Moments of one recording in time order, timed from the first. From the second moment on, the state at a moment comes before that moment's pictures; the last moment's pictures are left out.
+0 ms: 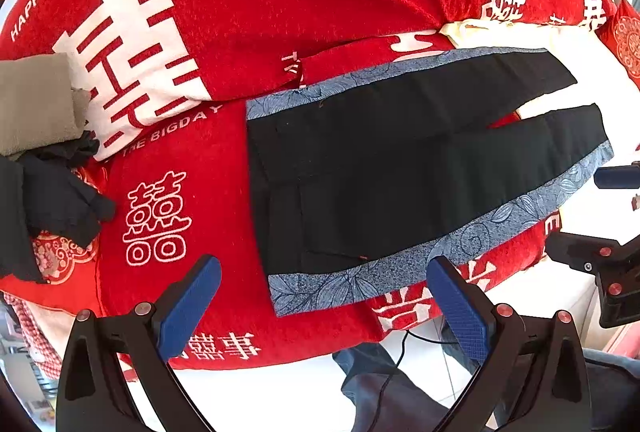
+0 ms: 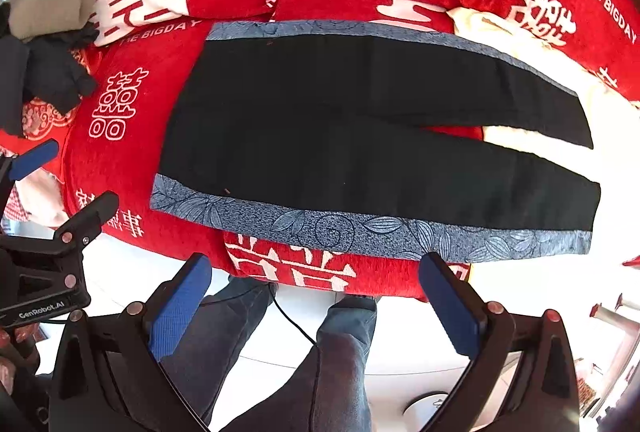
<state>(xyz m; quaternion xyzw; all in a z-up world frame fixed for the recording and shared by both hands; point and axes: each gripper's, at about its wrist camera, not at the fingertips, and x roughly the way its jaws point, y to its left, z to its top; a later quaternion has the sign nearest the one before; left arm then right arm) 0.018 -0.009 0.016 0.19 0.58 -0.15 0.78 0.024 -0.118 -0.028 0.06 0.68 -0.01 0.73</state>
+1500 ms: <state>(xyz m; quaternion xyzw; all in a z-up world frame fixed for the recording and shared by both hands) 0.022 -0.011 0.023 0.20 0.57 -0.10 0.79 0.021 -0.152 -0.023 0.12 0.65 -0.01 0.75</state>
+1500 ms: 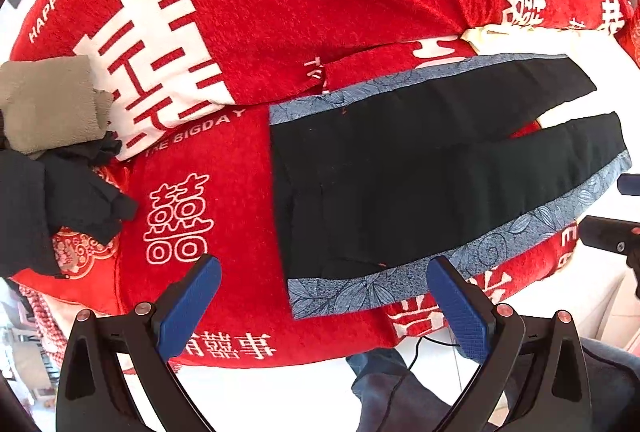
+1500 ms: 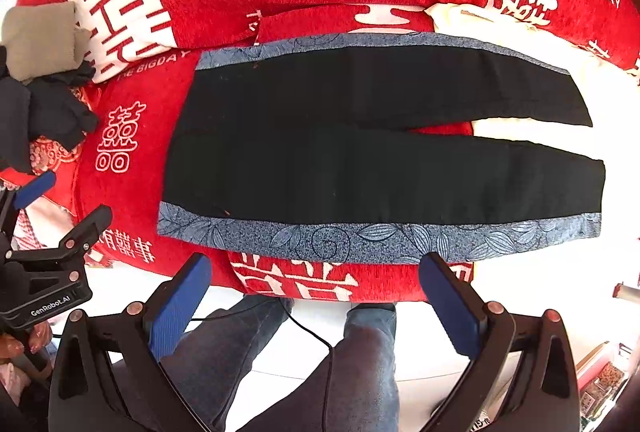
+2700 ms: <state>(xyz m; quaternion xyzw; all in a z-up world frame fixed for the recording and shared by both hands) -0.019 -0.023 -0.066 0.15 0.66 -0.02 0.74 -0.003 -0.192 -0.103 0.16 0.64 -0.01 0.75</state>
